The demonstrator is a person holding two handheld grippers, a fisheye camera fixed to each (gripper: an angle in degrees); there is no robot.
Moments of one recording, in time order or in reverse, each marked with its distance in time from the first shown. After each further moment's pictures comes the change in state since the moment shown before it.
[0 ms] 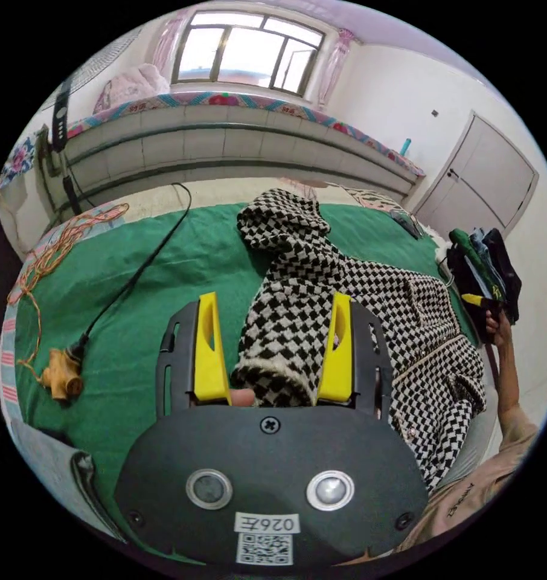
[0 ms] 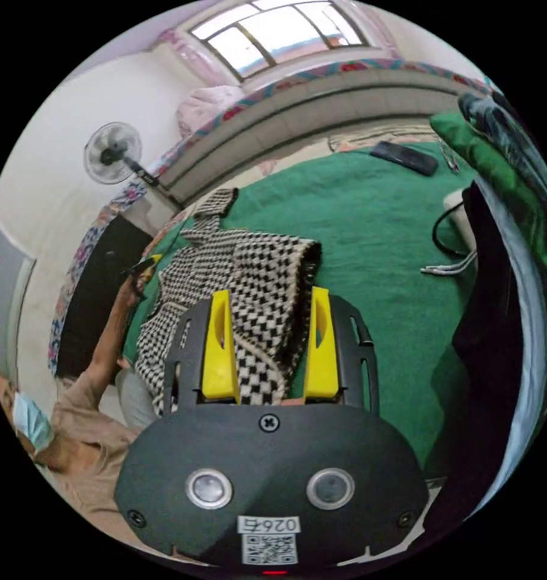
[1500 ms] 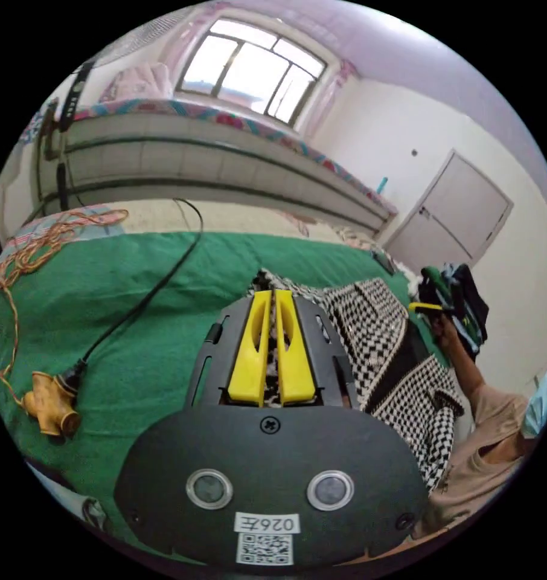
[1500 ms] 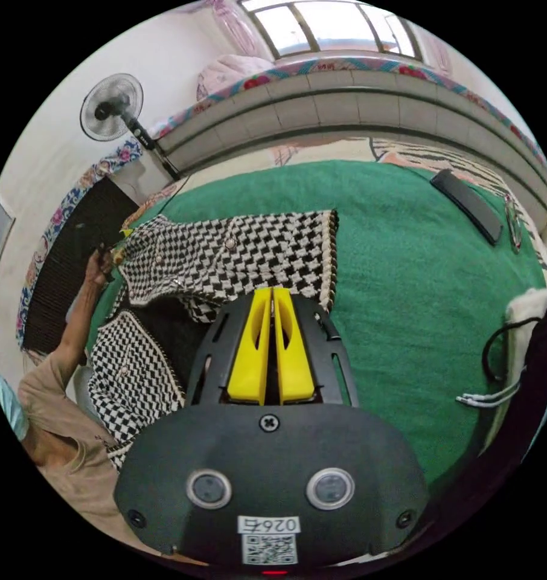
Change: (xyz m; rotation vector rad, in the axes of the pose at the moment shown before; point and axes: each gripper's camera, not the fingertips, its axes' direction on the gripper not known) left arm -0.097 -0.010 -0.059 0.311 0.154 -0.121; right arm 0.020 -0.069 0.064 0.004 0.107 -0.282
